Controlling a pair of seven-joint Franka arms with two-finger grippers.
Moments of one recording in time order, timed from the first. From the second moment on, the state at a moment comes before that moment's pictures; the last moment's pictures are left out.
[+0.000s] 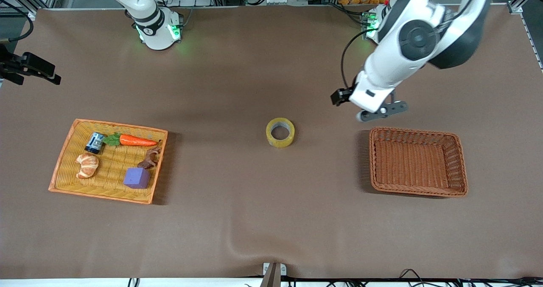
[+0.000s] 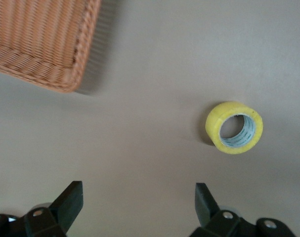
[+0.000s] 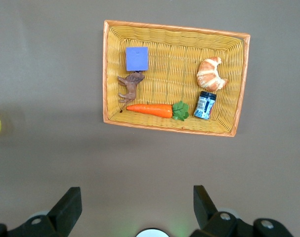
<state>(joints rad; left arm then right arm) 0.03 0.16 -0.57 -1.82 -0.07 1.85 -0.77 0.08 -0.02 -0.14 -1.52 0.03 1.42 -0.03</state>
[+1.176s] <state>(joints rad) -0.26 0.63 -0.57 -1.78 0.35 2.29 -1.26 0.08 0.01 -0.13 -1.54 0.00 1.51 -0.03</state>
